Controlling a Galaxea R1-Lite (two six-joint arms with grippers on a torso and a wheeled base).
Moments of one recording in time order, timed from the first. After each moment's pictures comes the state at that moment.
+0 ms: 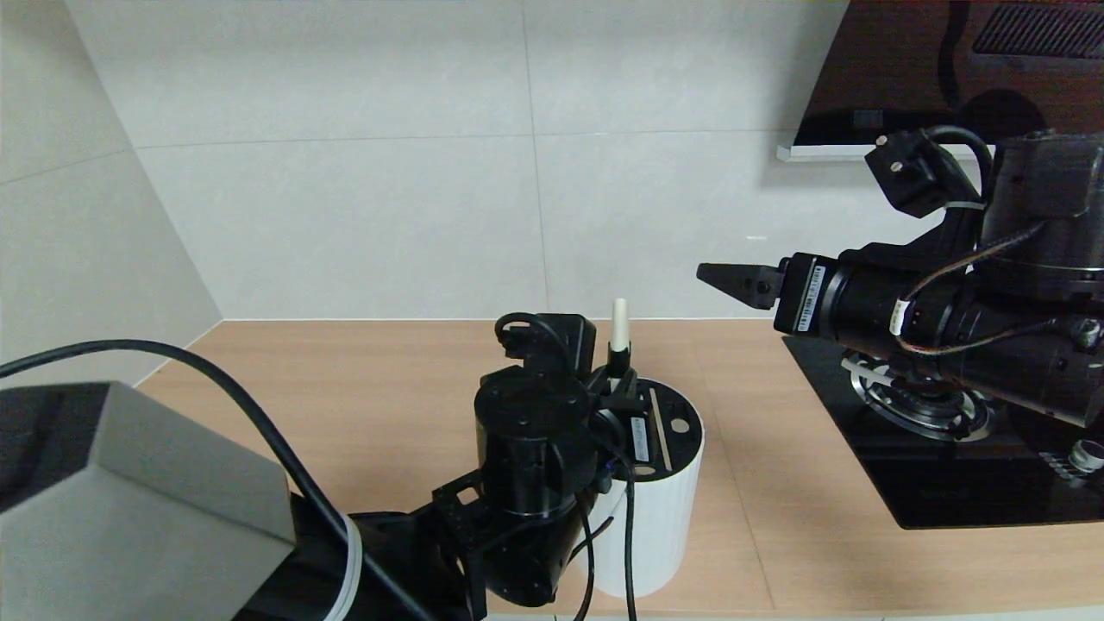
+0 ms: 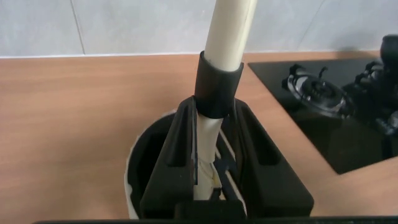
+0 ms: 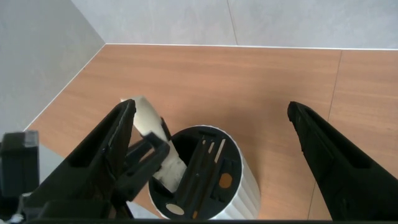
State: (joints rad) left arm -0.91 2.00 -0.81 -1.09 0.53 -0.26; right arm 0.64 1.54 -0.99 -0.42 -0.13 0.33
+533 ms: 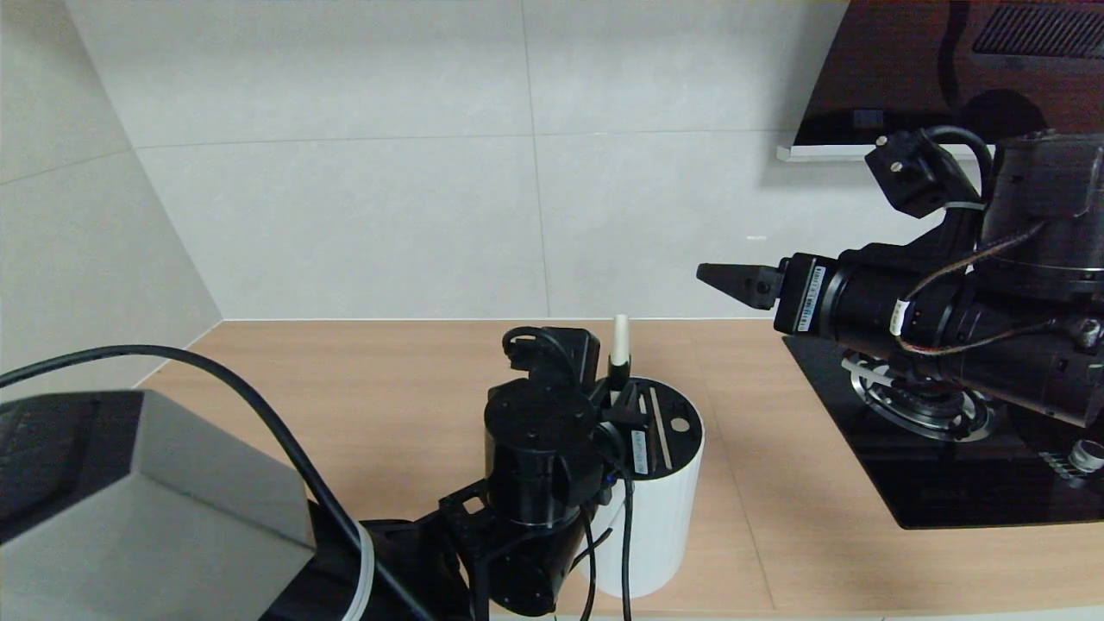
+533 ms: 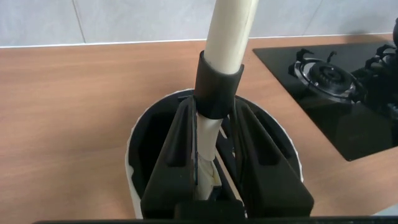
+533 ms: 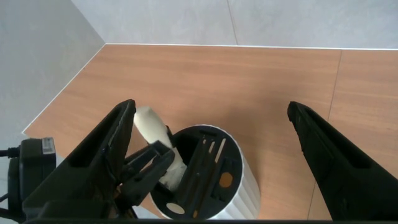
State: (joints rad) left arm -0.91 2.02 -0.79 -1.09 0.53 -0.26; right arm 0.64 1.54 -0.99 -0.42 -0.13 0.33
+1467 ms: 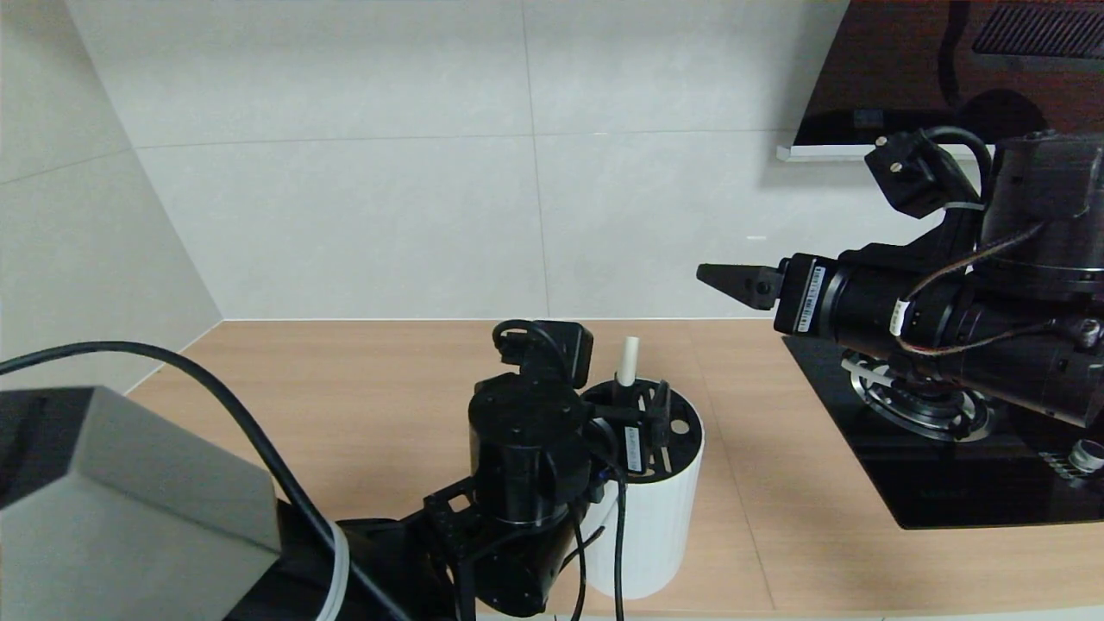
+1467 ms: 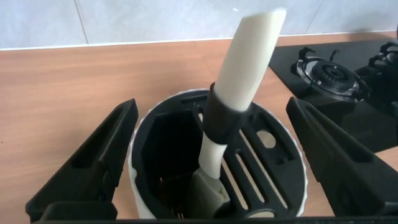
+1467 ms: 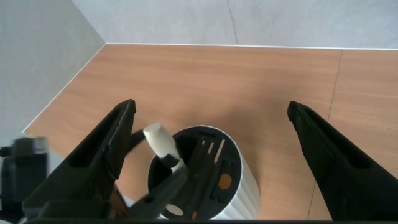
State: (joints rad) left arm -0.91 1.98 -0.78 -1.08 0.54 -0.24; right arm 0.64 1.54 -0.99 -0.42 -0.12 0.33
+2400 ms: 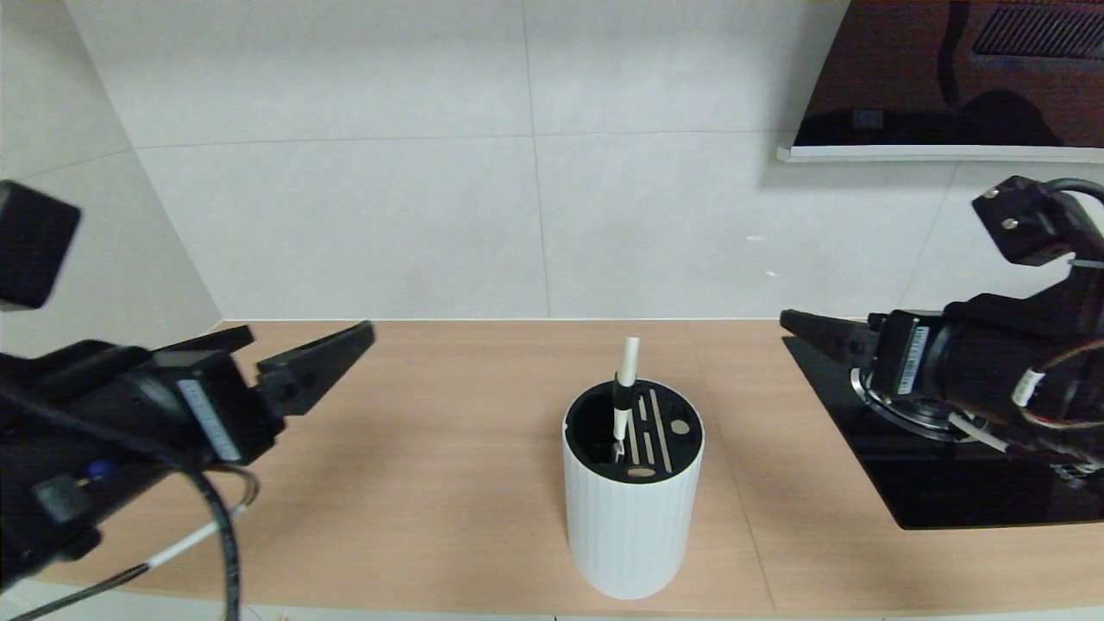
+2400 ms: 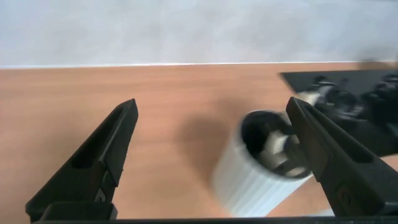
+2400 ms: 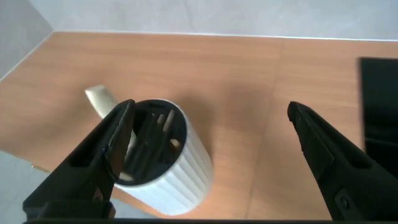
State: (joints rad) left arm -0.65 1.11 -0.65 -0.32 0.42 -0.23; right arm 0.60 1.34 -0.76 -0.41 -0.24 0.25
